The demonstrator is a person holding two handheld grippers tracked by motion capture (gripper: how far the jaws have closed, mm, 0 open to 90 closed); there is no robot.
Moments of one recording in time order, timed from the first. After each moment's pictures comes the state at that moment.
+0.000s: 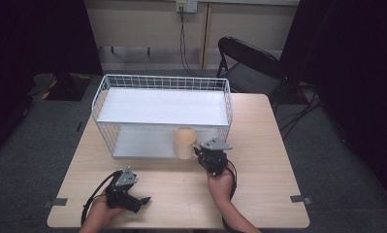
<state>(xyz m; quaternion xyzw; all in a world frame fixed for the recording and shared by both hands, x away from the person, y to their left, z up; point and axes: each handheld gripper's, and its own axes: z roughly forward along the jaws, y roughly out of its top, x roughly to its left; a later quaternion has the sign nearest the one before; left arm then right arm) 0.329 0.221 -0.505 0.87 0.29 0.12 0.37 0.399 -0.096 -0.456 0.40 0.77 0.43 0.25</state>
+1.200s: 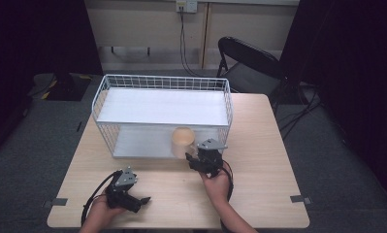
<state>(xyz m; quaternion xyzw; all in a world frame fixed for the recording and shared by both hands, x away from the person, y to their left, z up) 0.329 0.221 -0.505 0.87 0.29 0.12 0.37 0.401 -0.084 -0.461 0.40 0.78 0.43 0.21</state>
